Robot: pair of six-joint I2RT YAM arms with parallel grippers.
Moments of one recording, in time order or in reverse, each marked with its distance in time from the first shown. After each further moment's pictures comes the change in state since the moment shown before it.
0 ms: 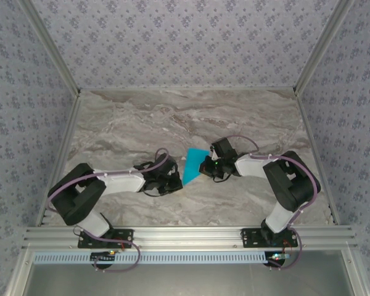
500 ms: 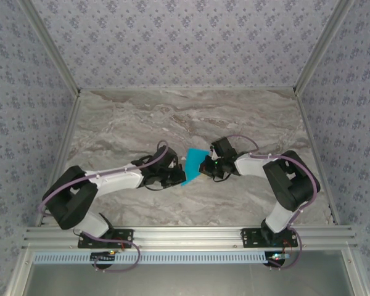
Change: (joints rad) left arm 0.011 -0.026 0.101 -0.011 0.022 0.036; right arm -0.002 0.004 0.016 -0.025 -0.005 0.000
